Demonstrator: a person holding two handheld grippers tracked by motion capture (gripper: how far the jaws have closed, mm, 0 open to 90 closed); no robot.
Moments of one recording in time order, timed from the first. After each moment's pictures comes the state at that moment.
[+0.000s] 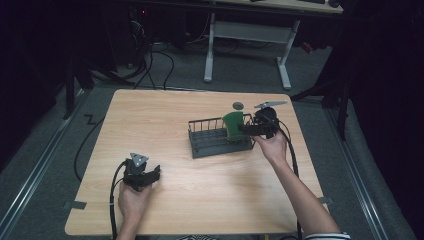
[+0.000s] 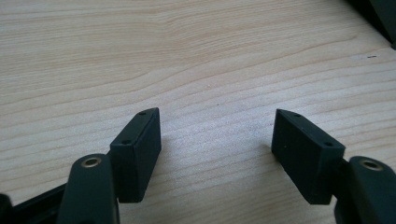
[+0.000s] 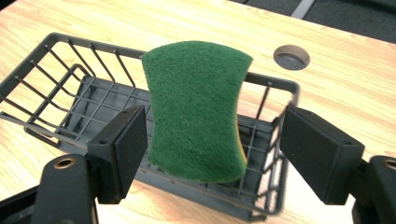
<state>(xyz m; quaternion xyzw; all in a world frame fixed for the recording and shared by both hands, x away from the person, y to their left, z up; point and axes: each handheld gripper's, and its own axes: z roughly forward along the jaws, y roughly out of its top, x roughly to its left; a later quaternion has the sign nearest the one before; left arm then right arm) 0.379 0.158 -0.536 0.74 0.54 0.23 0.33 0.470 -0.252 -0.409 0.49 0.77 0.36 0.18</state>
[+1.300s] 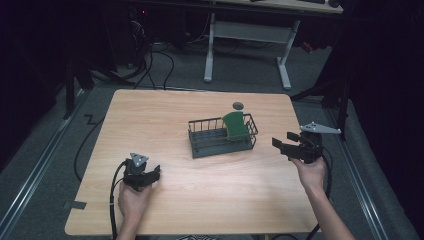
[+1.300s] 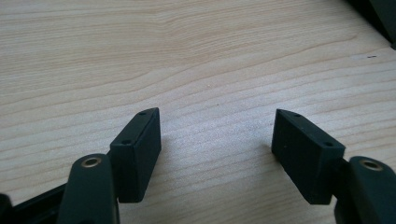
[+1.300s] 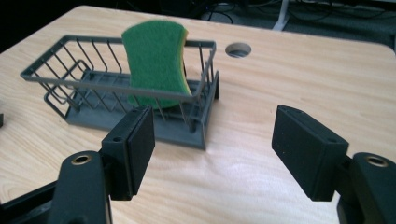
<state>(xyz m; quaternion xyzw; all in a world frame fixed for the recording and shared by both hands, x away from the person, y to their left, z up) 0.379 0.158 -0.536 0.74 0.54 0.23 0.33 0.377 -0.341 -0.404 0.51 0.72 0.41 0.22</state>
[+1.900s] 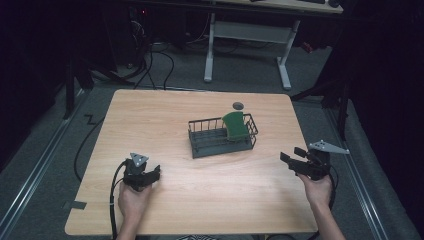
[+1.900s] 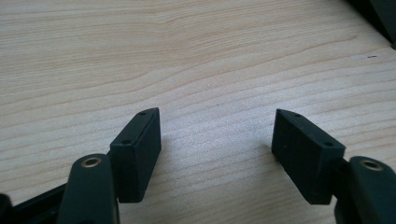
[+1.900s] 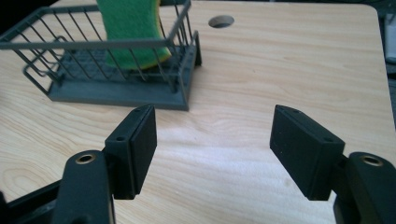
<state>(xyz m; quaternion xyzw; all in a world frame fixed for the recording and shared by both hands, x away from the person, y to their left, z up) 0.379 0.158 -0.536 0.74 0.54 0.23 0.34 0.346 -0.368 -0.445 0.54 0.70 0.42 0.22</state>
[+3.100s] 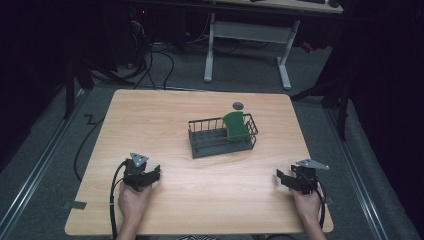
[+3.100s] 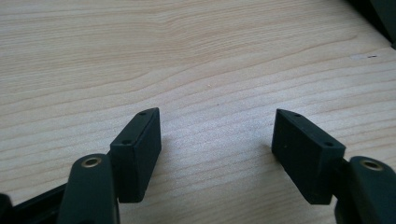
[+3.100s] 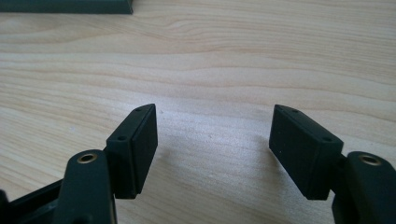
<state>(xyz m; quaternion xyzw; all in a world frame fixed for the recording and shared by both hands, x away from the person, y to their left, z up) 0.379 0.158 -0.536 0.74 0.54 0.23 0.33 0.341 -0.367 -0.528 0.57 0.71 0.32 0.23</state>
